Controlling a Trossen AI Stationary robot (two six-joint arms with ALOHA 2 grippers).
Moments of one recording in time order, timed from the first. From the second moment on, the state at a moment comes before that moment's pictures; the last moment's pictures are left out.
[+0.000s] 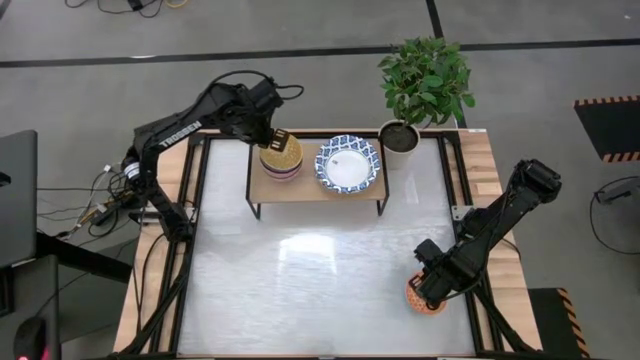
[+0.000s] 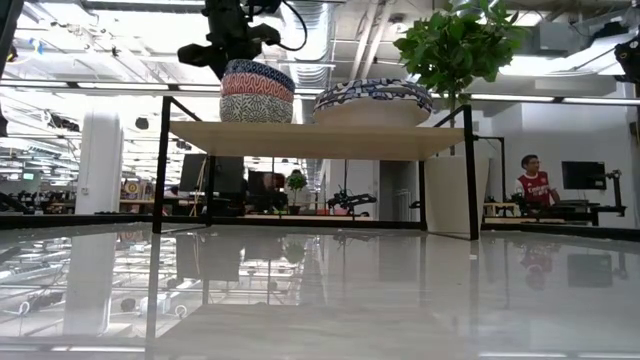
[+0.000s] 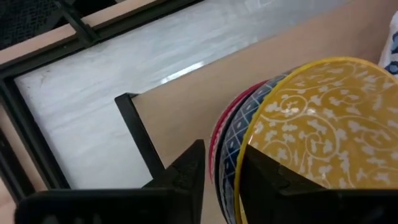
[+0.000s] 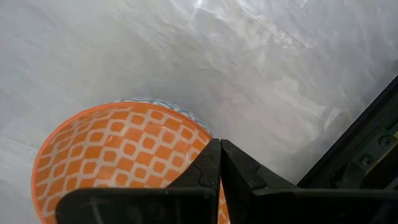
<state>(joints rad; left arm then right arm) 0.56 1.67 1.85 -1.40 -0.11 -0.62 0.79 1.41 0.92 -1.13 0.05 1.74</state>
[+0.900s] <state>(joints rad) 0.52 1.48 1.85 -1.38 -0.05 -0.60 0.78 1.41 0.92 -1.13 0.05 1.69</state>
